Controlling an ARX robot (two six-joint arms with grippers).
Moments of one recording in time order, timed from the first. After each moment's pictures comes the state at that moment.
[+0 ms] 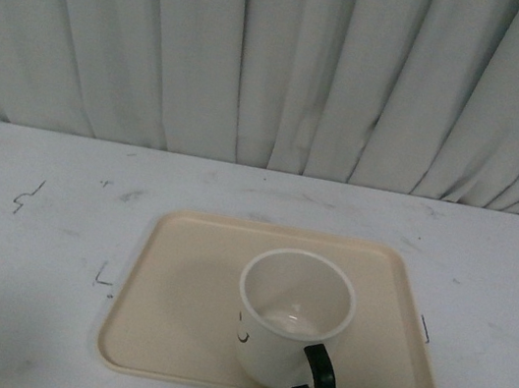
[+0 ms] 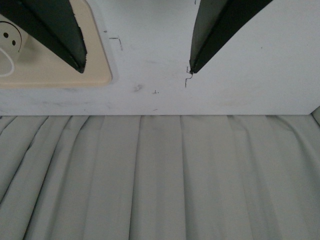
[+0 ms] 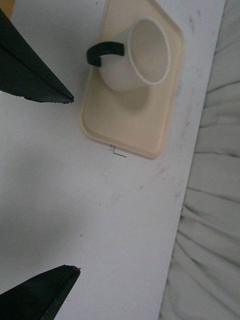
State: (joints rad) left arm 0.00 0.01 0.01 0.00 0.00 0.00; right arm -0.06 0.32 0.16 -0.21 -0.21 -0.20
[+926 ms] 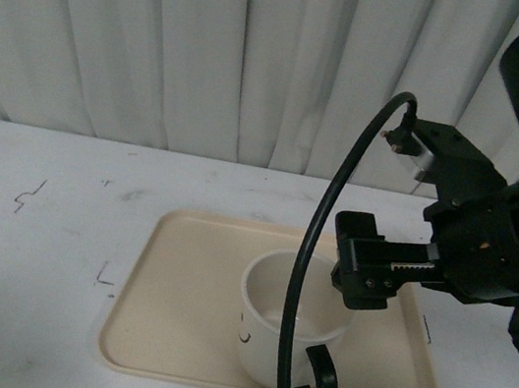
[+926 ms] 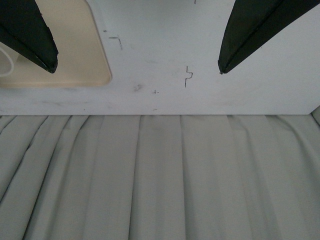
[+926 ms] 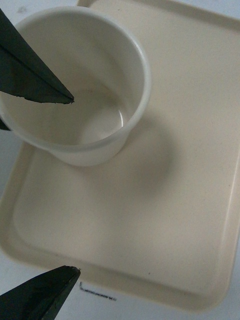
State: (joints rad) left arm 0.00 0.01 0.01 0.00 0.00 0.00; right arm 0.34 1.88 1.08 -0.16 -0.13 0.08
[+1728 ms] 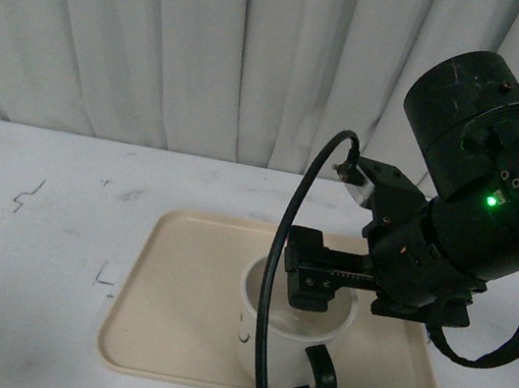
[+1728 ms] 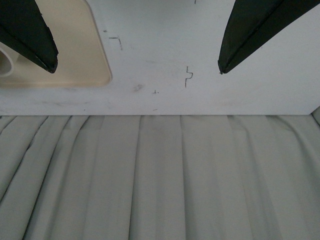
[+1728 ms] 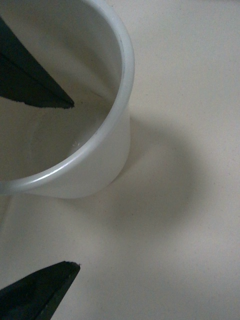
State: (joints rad) left arm 0.00 0.01 0.01 0.00 0.00 0.00; right arm 0.37 2.06 1.24 -0.28 -0.18 0.19
